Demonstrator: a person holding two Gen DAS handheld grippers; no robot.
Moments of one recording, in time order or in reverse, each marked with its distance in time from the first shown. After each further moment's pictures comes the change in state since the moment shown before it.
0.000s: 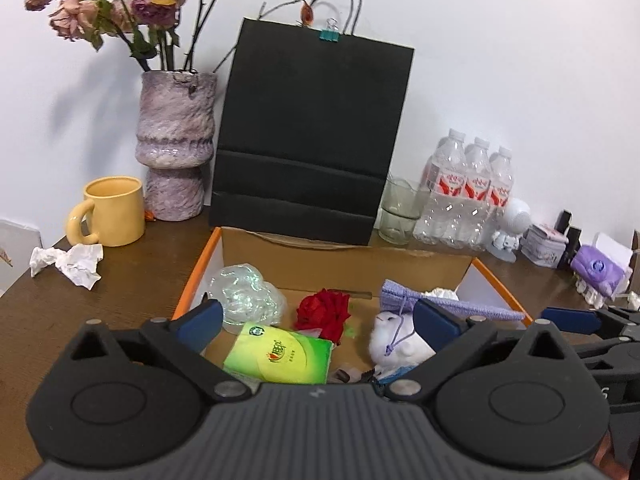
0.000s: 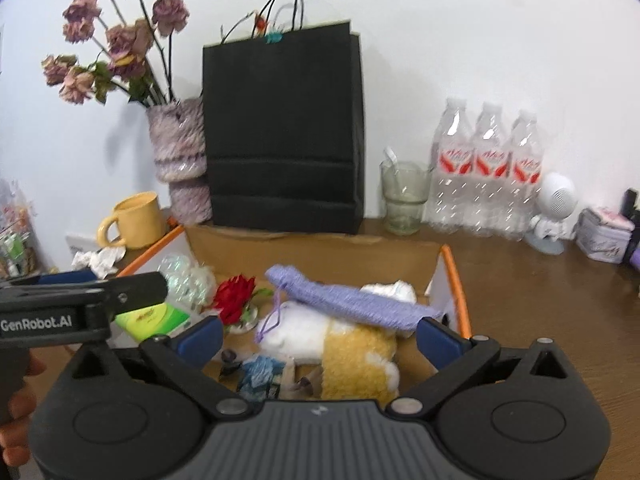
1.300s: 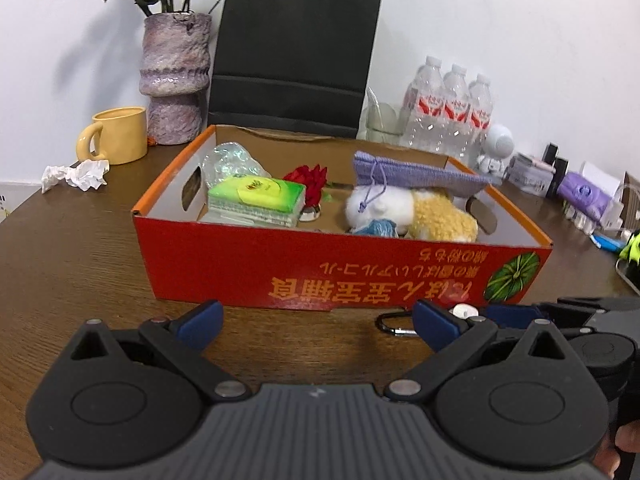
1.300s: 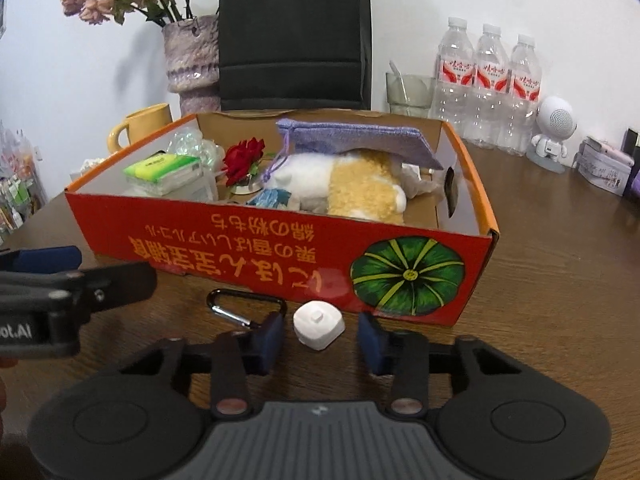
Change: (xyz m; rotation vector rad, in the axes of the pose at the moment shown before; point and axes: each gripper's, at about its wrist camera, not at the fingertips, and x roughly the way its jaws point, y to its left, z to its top) left arm -0.033 -0.026 -0.092 0.052 0.131 0.012; right arm -0.009 0.001 -0.097 -0.038 0.171 0.023
